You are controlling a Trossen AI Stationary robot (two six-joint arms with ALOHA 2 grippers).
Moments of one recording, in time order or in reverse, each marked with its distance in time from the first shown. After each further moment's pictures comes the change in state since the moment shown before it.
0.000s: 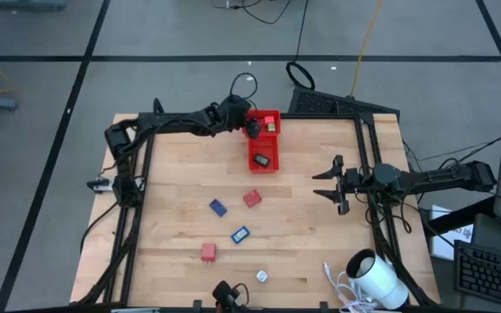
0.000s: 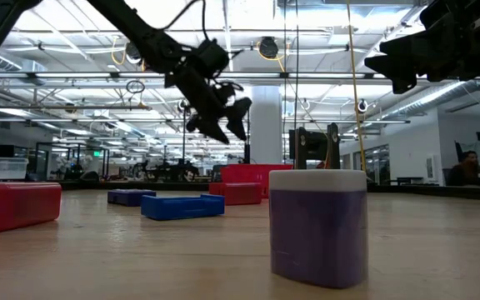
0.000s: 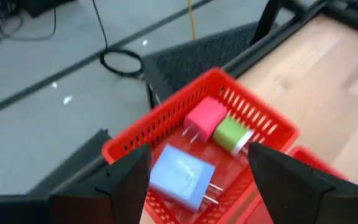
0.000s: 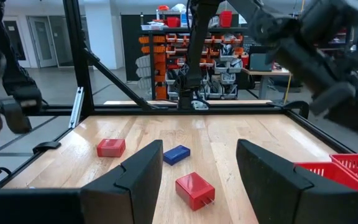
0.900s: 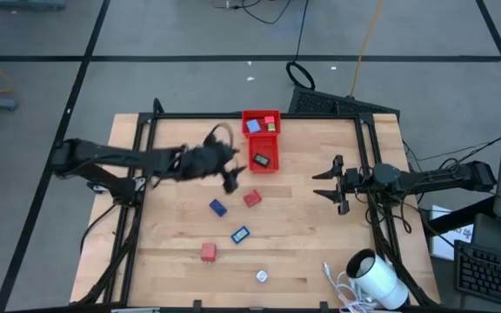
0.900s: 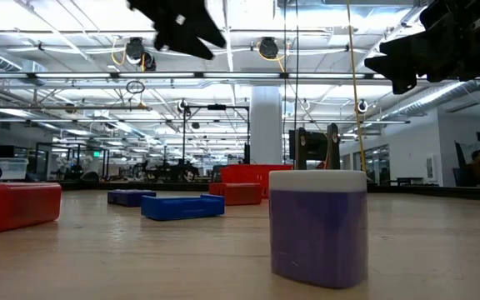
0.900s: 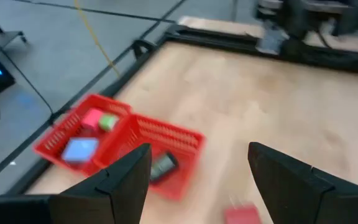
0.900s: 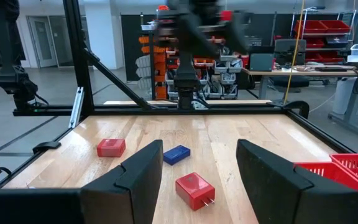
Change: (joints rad) left arm -0.562 -0.532 -0.236 -0.192 -0.244 0.027; right arm 0.000 0.000 0.000 0.000 0.000 0.000
